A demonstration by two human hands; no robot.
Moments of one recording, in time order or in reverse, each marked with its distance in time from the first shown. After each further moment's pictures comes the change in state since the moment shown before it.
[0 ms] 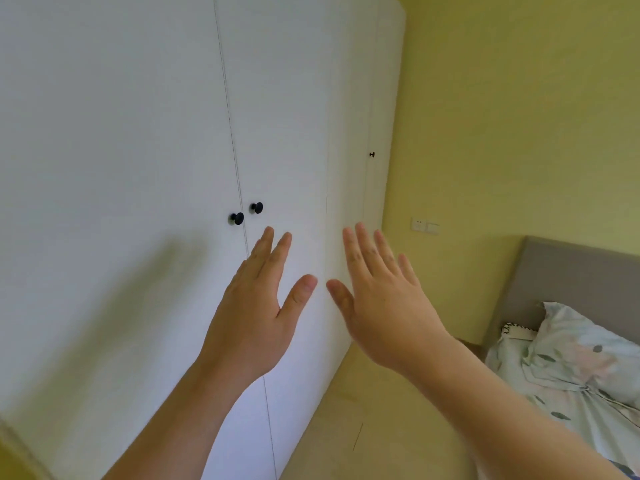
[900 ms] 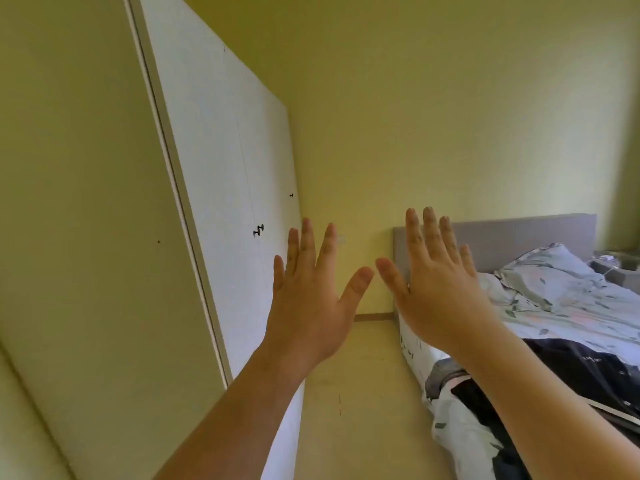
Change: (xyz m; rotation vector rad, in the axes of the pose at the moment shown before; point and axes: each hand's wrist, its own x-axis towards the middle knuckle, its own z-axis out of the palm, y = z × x) left_hand -0.282 0.028 -0.329 -0.139 -0.116 0.475; right_hand -0.340 -0.363 -0.142 -0.145 0.429 0.569
